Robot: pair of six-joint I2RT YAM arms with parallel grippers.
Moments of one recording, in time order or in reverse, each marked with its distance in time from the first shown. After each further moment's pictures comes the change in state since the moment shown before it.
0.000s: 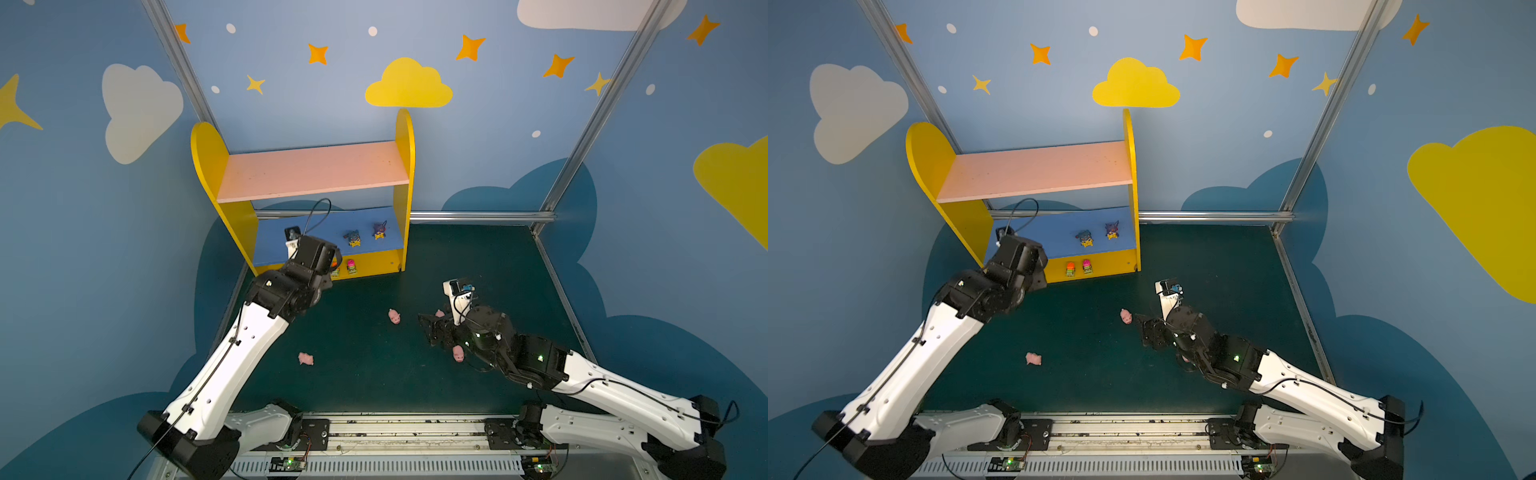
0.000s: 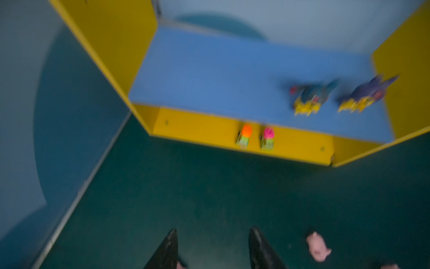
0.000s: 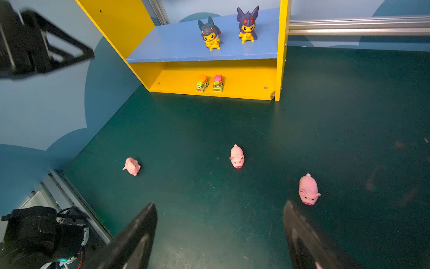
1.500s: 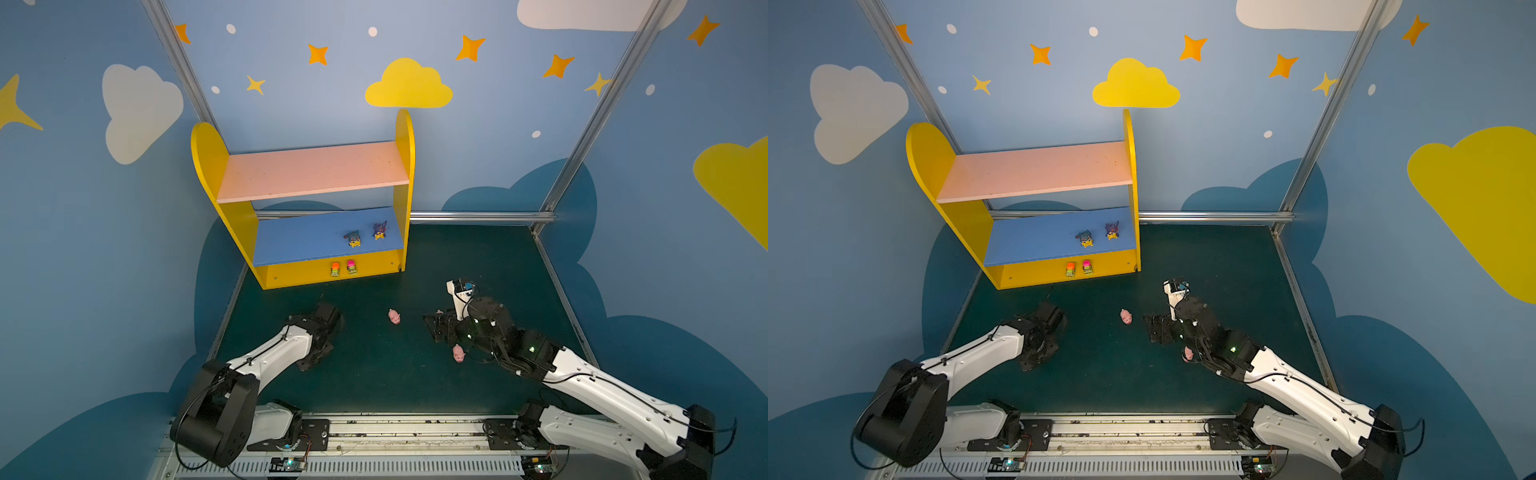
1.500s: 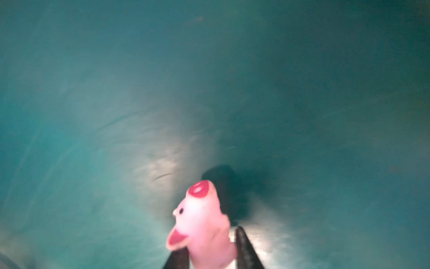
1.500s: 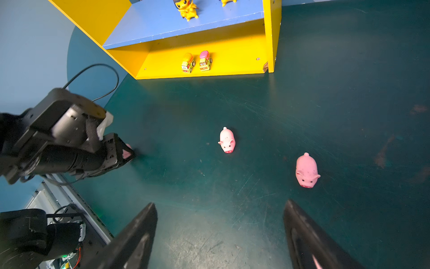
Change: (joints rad) left arm 0.082 0.275 -0.528 0.283 0.231 -0.389; right arm -0.207 0.006 -0.103 0.043 -0.219 0.024
